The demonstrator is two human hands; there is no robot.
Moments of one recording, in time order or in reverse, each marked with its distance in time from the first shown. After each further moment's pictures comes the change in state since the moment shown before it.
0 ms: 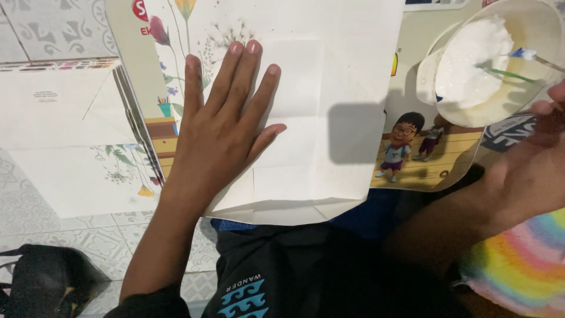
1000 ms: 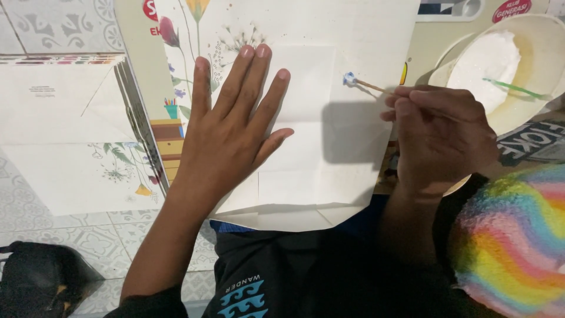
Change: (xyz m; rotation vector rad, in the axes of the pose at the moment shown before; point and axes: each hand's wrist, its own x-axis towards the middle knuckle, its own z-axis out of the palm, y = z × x) left_hand 0.000 -0.003 0.003 -0.009 0.028 0.006; right_hand 0.012 -0.064 0.127 0.206 -0.248 -0.092
